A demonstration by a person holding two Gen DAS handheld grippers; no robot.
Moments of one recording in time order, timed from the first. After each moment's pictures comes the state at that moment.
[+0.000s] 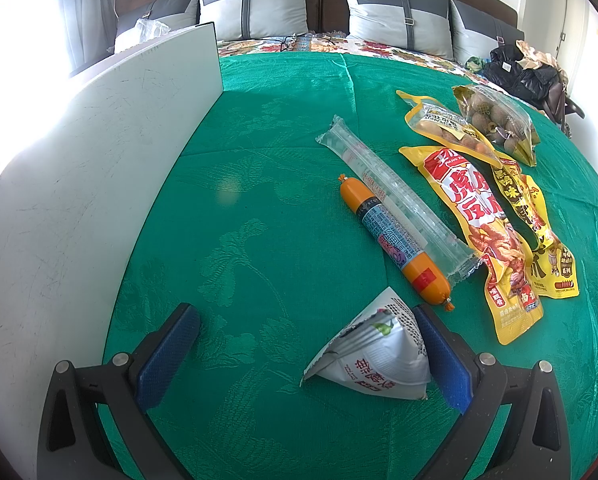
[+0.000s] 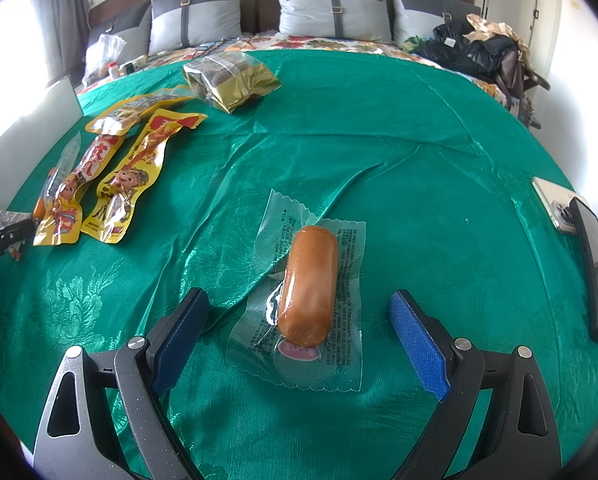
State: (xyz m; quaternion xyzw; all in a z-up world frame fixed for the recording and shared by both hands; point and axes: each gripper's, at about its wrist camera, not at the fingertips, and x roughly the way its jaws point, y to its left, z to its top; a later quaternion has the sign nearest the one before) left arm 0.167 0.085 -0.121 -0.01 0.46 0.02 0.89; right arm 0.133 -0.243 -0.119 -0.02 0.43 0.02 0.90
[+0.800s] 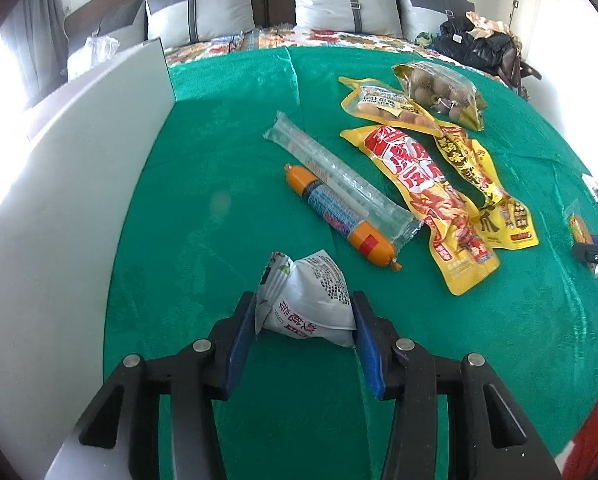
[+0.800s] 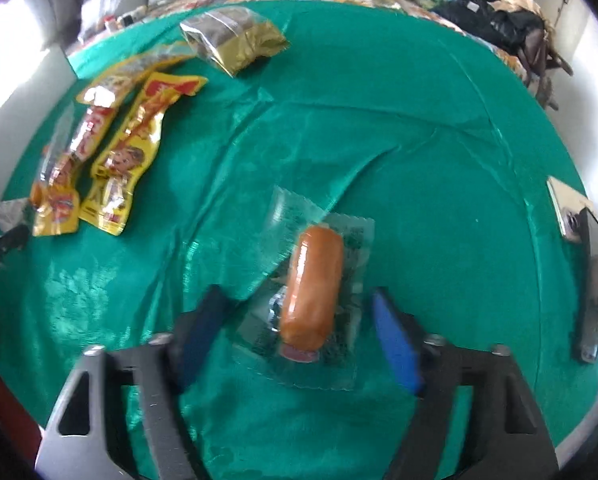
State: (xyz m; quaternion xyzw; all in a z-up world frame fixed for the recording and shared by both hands) left arm 0.151 0.084 -0.104 0.02 0.47 -0.08 0.88; right arm 0.165 -0.235 -0.104 -0.03 0.54 0.03 0.84
